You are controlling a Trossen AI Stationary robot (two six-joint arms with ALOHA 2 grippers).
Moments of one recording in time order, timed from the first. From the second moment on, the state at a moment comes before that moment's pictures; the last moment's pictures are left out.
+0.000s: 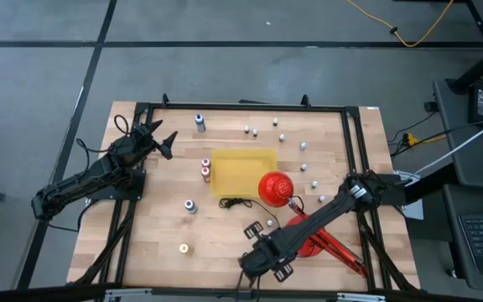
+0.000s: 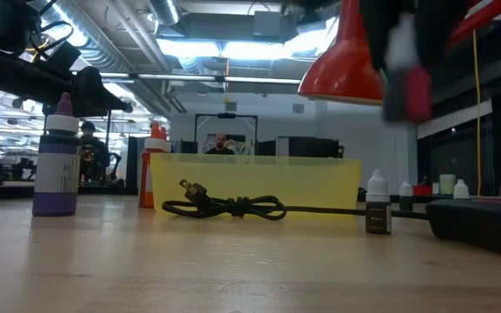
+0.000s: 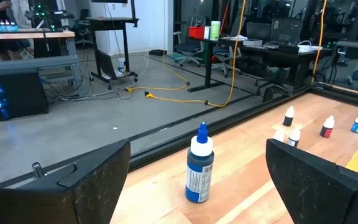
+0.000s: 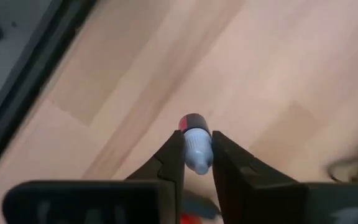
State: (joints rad) left arm 0.54 0.06 0.06 -0.09 -0.40 -0.09; right arm 0.57 2.25 2.09 -1.25 0.05 -0.08
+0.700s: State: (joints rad) left arm 0.54 0.06 0.06 -0.09 -0.40 -0.09; right arm 0.29 2.14 2.35 -1.35 0.11 -0.15
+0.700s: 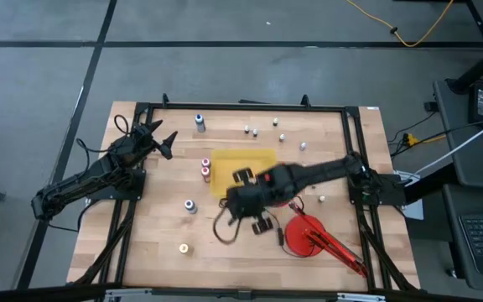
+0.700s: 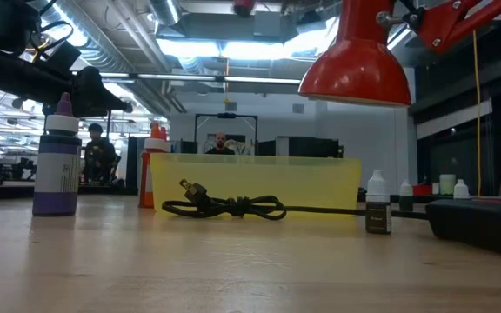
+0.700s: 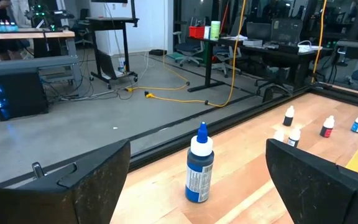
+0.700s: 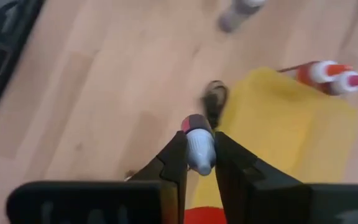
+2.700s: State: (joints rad) left arm 0.54 0.06 0.06 -0.09 -0.40 -0.09; right arm -0.06 2.18 1.80 -1.20 -0.04 0.77
